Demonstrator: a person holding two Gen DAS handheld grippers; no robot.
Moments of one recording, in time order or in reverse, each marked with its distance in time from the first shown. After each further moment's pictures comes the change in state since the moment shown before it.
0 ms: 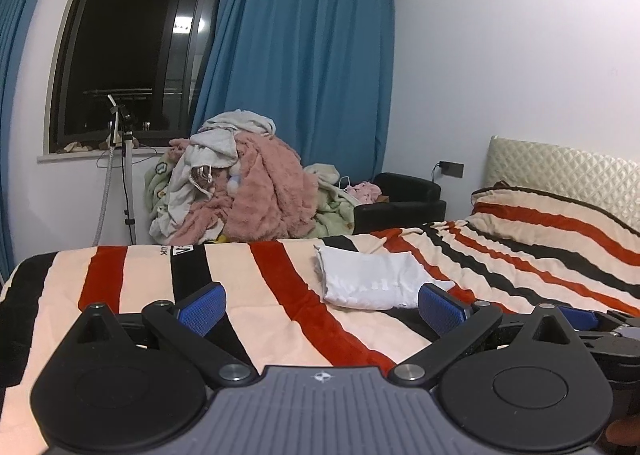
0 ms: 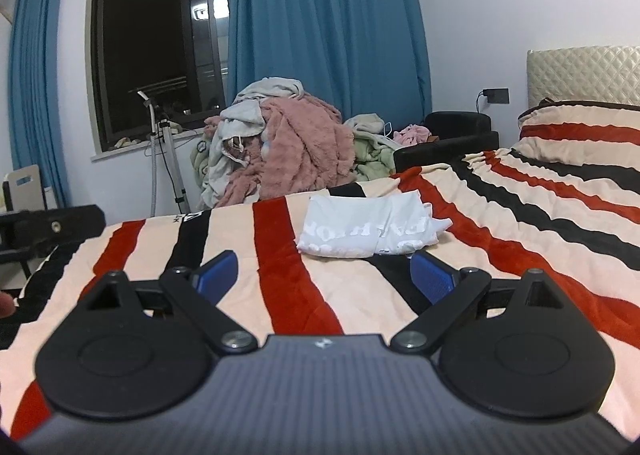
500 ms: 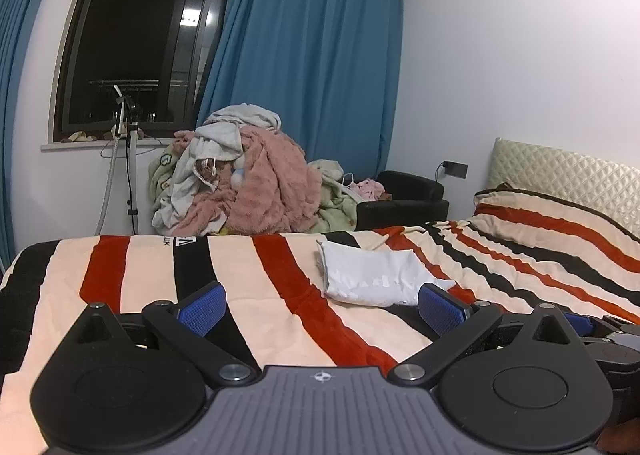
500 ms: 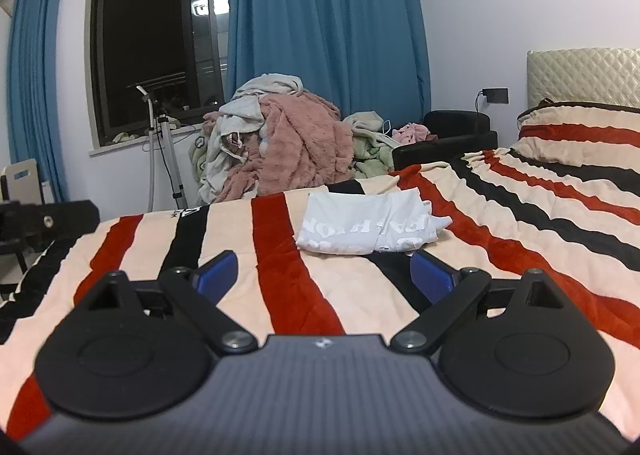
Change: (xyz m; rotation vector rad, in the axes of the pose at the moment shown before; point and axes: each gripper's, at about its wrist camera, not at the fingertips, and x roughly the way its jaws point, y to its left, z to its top) left arm 0.000 0.000 -0.004 -0.028 0.018 0.006; right arm 0.001 0.004 -0.001 -0.013 0.009 -0.010
